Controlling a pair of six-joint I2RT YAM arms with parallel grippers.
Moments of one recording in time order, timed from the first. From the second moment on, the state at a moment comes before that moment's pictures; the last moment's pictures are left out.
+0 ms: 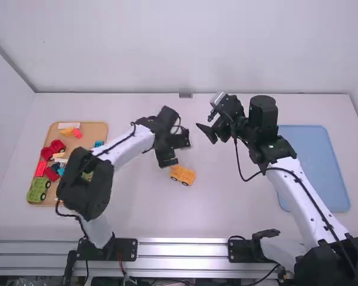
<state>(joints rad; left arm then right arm) -0.41 1.80 1.30 -0.75 0.08 0.82 0.27 1.27 1.02 -0.15 -0.56 -0.47</state>
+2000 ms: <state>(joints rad) 0.63 1.84 1.61 -1.04 -0.12 -0.31 0.52 1.72 1.46 -0.30 -0.61 -0.43</state>
